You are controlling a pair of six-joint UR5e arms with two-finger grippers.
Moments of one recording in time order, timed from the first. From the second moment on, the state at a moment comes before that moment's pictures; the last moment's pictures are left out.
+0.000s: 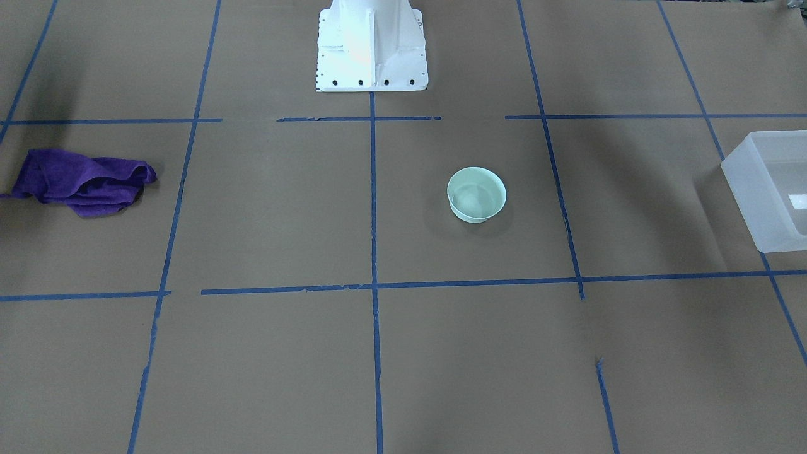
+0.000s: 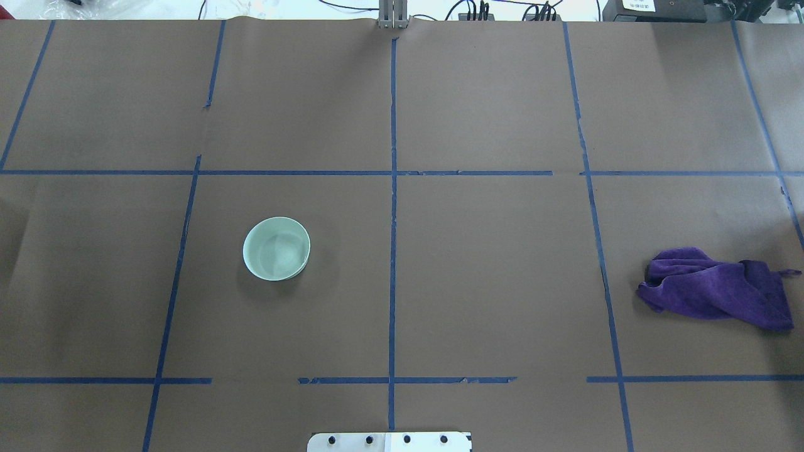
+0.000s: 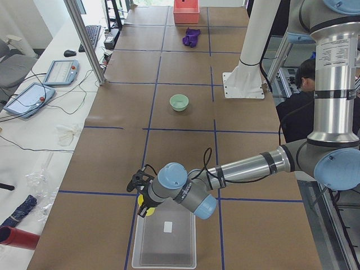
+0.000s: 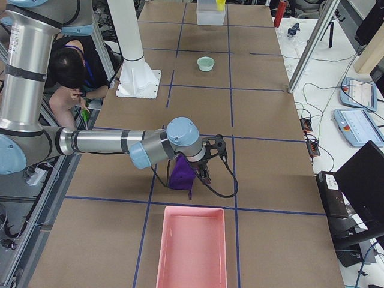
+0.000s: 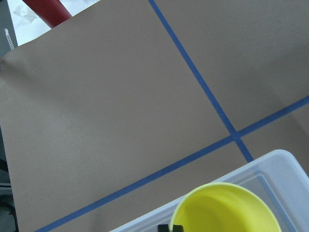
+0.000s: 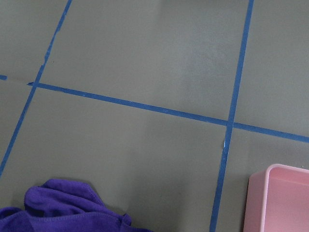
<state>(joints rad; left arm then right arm) -1.52 -1.49 -1.31 -2.53 -2.19 -0.05 1.57 -1.83 1.87 -1.18 2.45 0.11</state>
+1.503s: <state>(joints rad) -1.45 -1.47 -1.59 -2.32 -2.27 -0.07 1.43 -1.82 1.94 -1.10 2.41 0.39</state>
